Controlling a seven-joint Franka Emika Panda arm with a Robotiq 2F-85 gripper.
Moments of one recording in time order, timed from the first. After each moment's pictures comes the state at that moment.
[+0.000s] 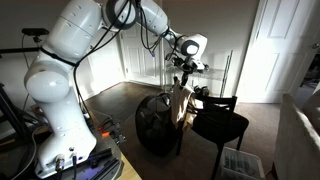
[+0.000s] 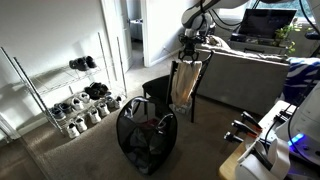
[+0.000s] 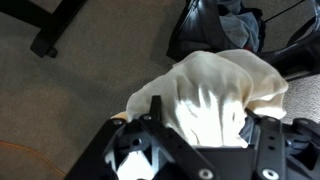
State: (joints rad) arm -0.07 0.71 -0.08 -1.46 0.28 1.93 0.65
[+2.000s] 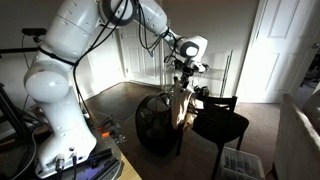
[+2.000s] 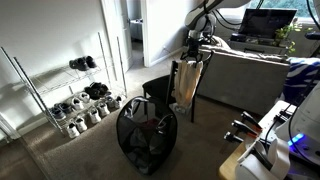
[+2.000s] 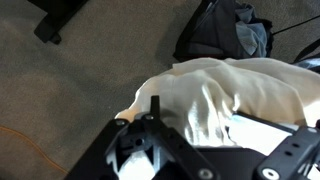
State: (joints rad) arm -0.09 0.67 -0.09 -1.55 0.27 1.97 0.50
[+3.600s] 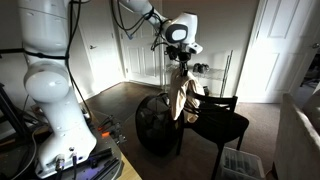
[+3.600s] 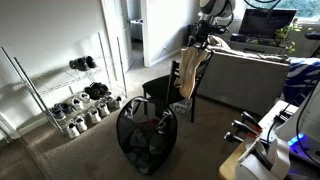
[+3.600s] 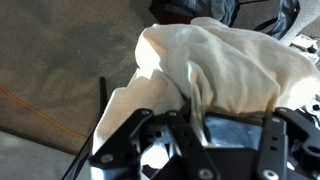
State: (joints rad) arm -0.09 0.26 -0.09 -1.95 0.28 2.29 0.30
